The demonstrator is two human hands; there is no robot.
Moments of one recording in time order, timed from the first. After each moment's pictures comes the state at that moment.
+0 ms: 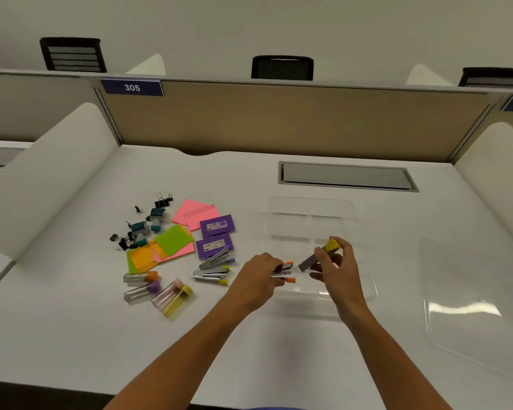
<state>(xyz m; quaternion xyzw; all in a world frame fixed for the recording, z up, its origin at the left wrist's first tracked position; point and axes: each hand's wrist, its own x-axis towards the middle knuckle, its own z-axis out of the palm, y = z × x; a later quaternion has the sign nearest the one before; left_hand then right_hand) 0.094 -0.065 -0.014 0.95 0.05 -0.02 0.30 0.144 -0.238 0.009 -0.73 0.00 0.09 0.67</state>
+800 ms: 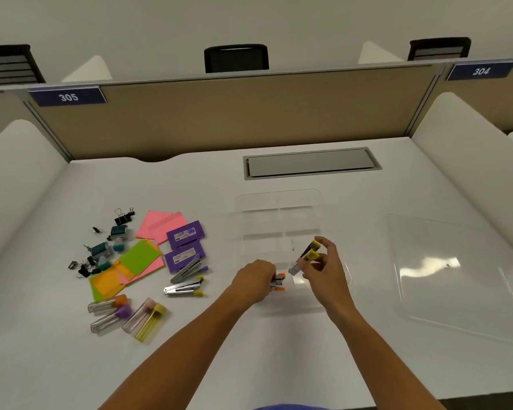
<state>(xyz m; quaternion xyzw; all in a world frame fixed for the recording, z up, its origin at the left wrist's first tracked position) 0.146 -0.100 -0.041 0.97 -0.01 -0.18 0.13 0.149 -0.270 -0.017 -0.77 0.05 0.08 0.63</state>
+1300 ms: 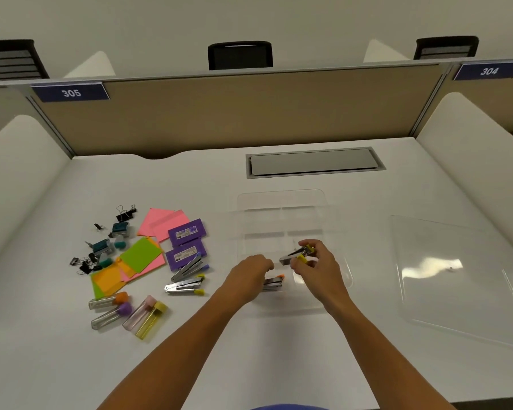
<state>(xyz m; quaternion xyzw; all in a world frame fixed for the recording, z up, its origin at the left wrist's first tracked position) 0.148 -0.083 -0.048 0.98 -0.01 -0.15 0.15 0.159 -0.262 -0.010 -0.80 0.00 0.11 0.59</state>
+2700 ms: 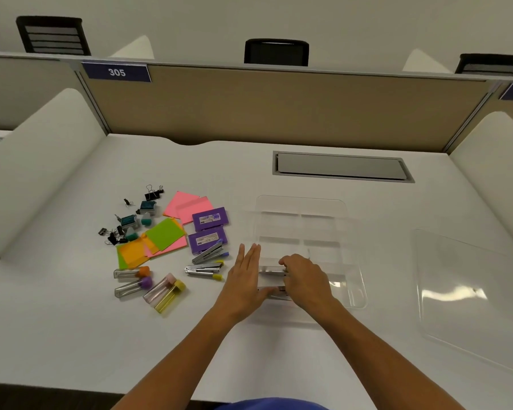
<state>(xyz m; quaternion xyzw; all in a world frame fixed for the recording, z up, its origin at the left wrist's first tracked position) 0.075 -0.051 -0.076 0.95 0.08 -0.02 0.31 0.146 -0.202 -0.035 -0.96 -0.23 0.11 0.15</state>
